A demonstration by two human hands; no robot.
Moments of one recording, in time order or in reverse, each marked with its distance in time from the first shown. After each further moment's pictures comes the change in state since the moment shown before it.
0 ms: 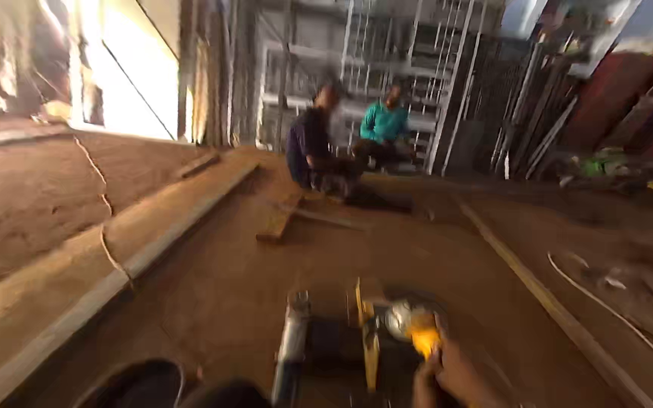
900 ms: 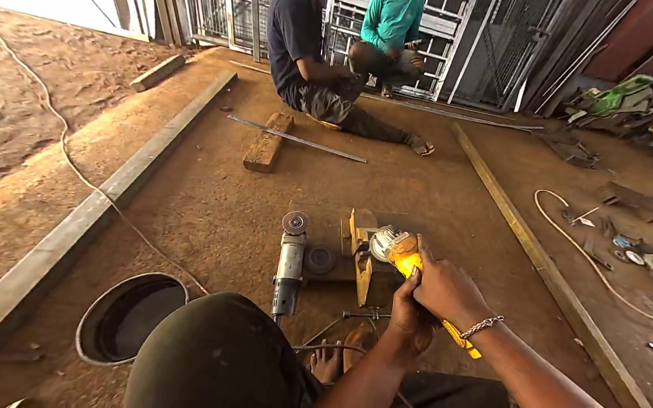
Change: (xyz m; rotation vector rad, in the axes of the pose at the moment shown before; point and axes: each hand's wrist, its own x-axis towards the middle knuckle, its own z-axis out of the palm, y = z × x) left_hand -0.007 0.011 -0.008 -0.096 0.029 -0.077; right_hand -0.003 -0.024 -0.005 -0.180 -0.165 0.036
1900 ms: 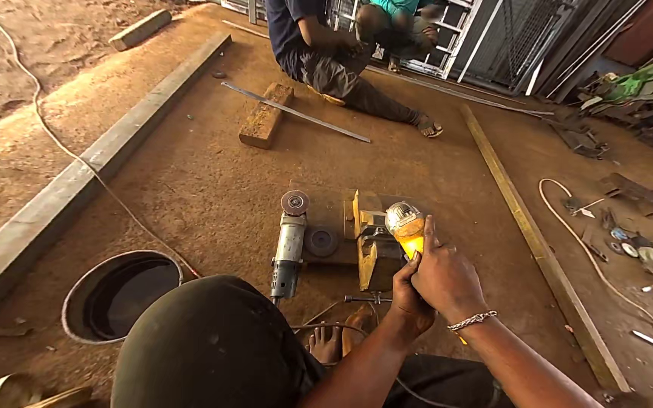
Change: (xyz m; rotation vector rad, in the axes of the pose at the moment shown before) left_hand 0.004 0.011 -0.001 -0.062 0.011 0.057; right_hand 0.007 -0.025 0.024 -0.119 0.144 0.090
